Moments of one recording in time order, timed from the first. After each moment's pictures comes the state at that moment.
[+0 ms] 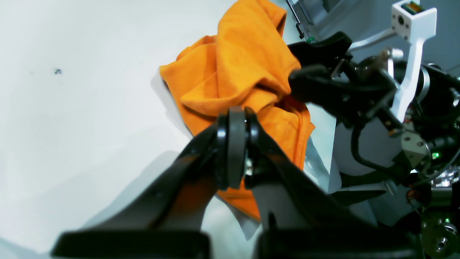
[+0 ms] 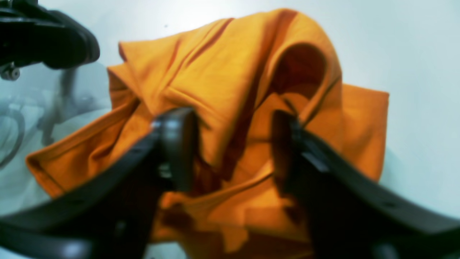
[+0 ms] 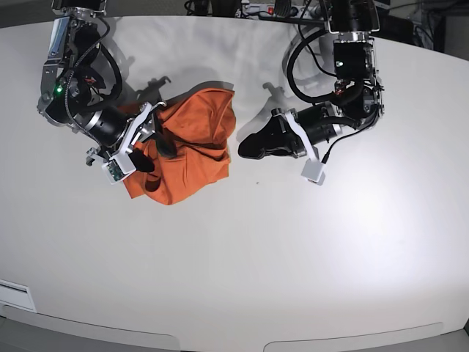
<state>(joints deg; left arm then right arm) 2.5 -3.0 -9.8 88.8 -67.4 -42.5 66.8 -8.9 9.4 11.0 109.2 30.9 40.7 -52.8</state>
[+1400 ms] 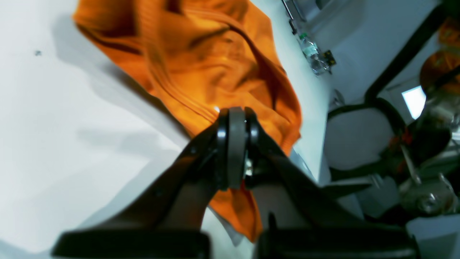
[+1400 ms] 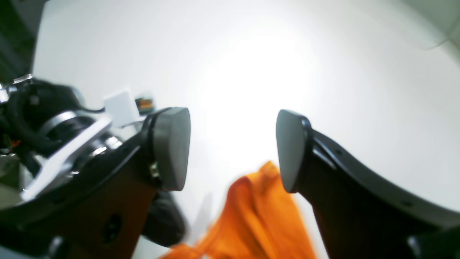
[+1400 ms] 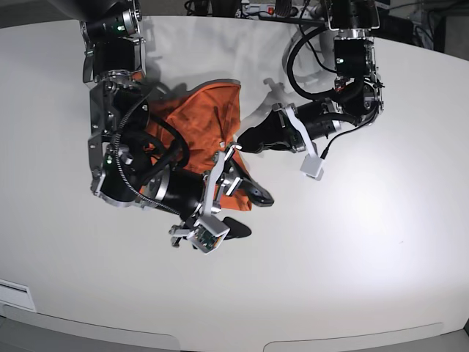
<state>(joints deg) 3.5 -3.7 -9.8 88.8 -71.9 -42.5 70.4 13.9 2.3 -6.7 107.8 36.6 40.7 -61.2</state>
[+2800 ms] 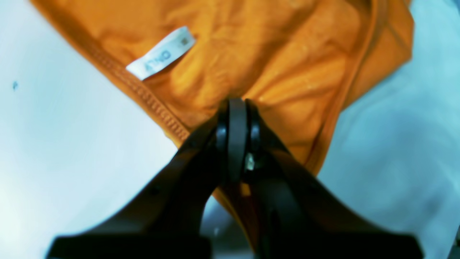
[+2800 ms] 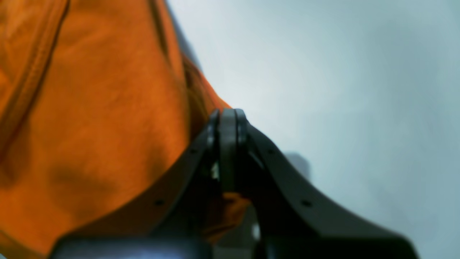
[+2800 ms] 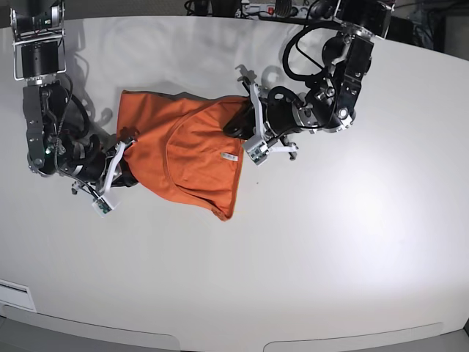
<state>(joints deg) 1.1 -14.0 17.4 94.6 -27.0 -36.8 44.9 7.8 26.5 -4.7 80.9 33.2 40.9 -47.0</state>
